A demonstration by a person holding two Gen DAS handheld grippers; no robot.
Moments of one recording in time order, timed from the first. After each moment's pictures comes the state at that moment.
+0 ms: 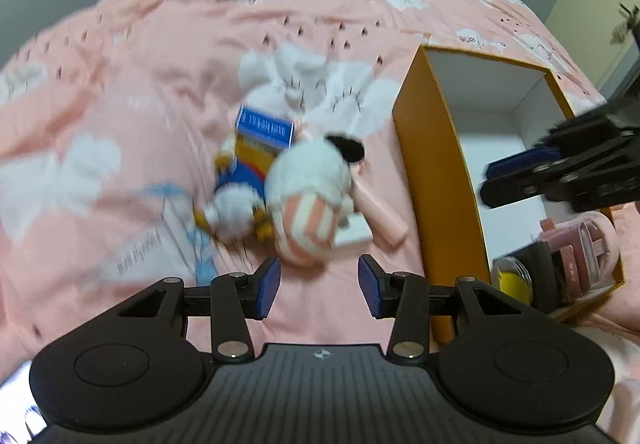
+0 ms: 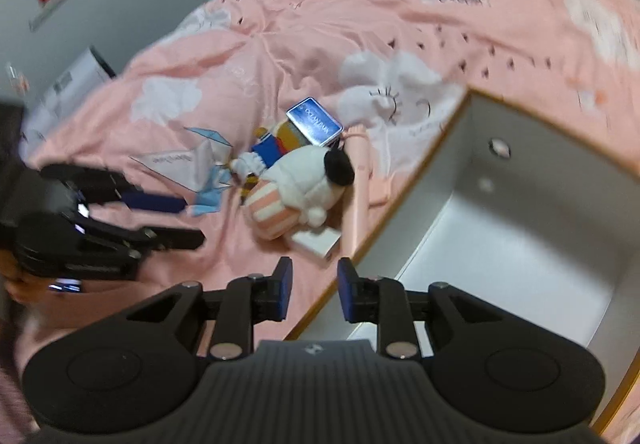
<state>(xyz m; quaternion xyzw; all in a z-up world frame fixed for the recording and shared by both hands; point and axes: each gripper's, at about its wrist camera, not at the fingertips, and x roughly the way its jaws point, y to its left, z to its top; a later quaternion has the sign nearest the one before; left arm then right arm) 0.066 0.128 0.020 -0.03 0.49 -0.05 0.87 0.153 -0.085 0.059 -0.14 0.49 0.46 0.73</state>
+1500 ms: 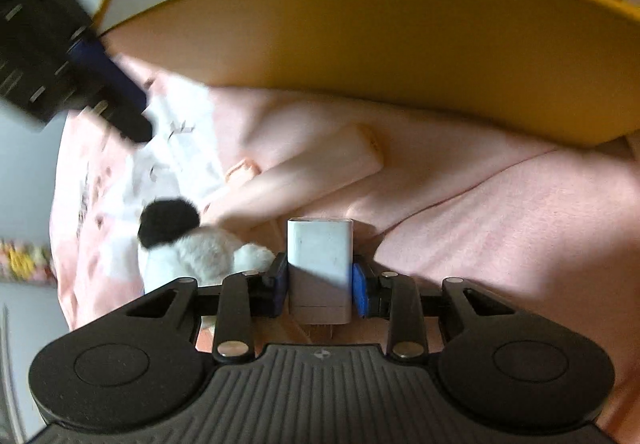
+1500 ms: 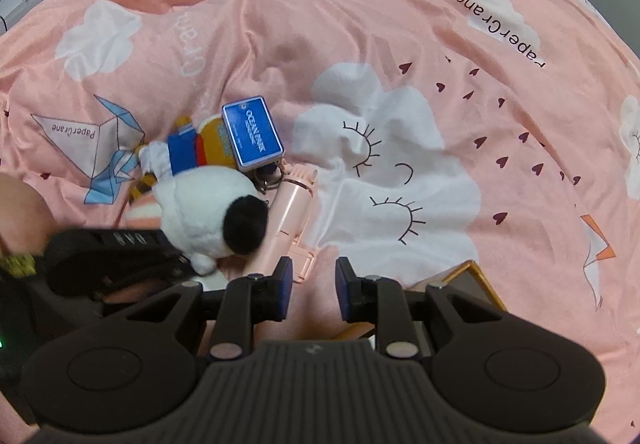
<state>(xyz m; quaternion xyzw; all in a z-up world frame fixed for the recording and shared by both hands) 0.081 0.012 -0.120 0.52 0.40 -0.23 0.72 0.240 0.008 0.026 -0.32 0.46 0.48 0.67</state>
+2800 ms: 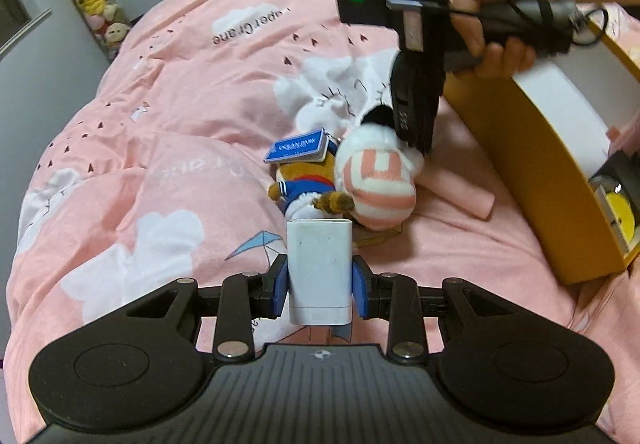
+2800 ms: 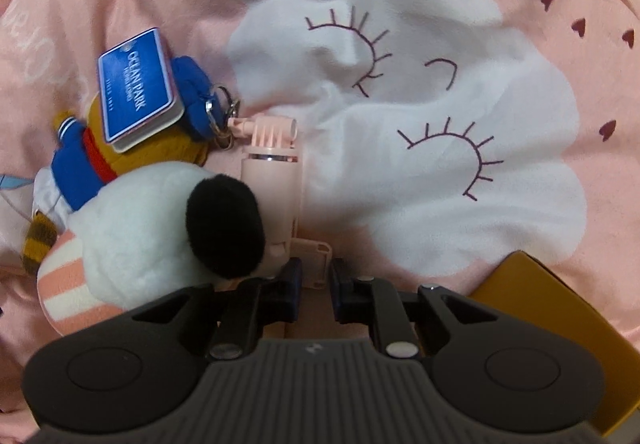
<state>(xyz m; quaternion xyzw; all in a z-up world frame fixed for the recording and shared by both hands) 0.063 0.147 0.022 0.15 0.47 -0.06 0.87 0.278 0.070 -0.069 -0.27 0.66 0.37 0.60</state>
